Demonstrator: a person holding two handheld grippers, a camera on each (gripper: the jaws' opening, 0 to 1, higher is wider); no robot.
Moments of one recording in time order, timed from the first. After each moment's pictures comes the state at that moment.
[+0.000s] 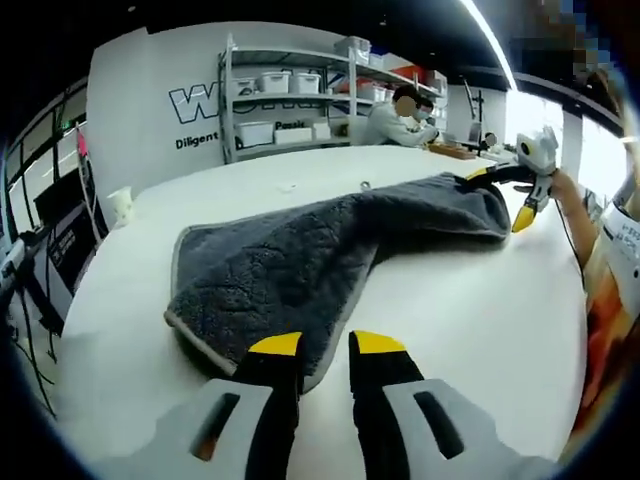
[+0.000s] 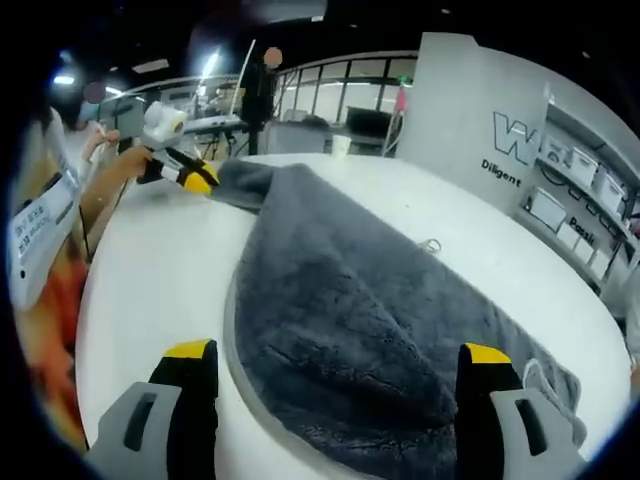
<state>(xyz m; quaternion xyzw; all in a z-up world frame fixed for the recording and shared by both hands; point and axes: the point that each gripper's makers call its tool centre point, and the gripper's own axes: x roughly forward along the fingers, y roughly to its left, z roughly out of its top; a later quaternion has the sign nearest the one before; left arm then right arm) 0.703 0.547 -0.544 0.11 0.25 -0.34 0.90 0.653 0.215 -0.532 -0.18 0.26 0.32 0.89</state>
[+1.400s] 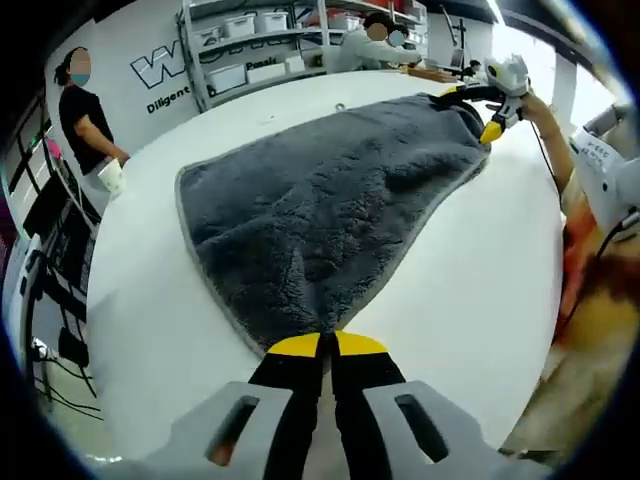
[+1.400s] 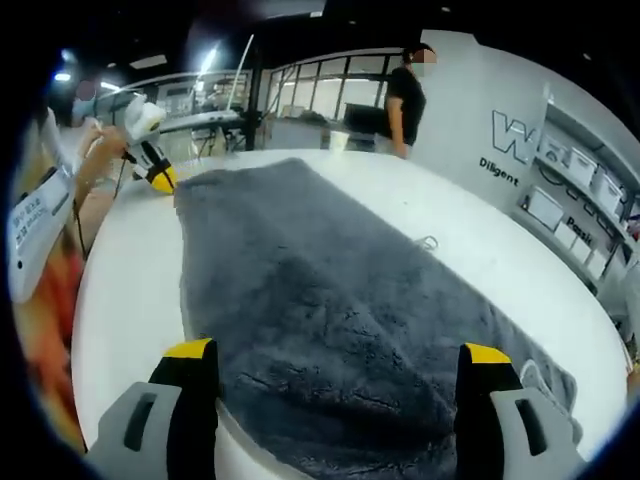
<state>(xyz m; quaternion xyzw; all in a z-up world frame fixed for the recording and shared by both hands) 0.635 0.610 -0.560 0.21 0.37 -0.35 0.83 0.656 0.213 -0.534 -0.19 0.26 0.31 0.89</state>
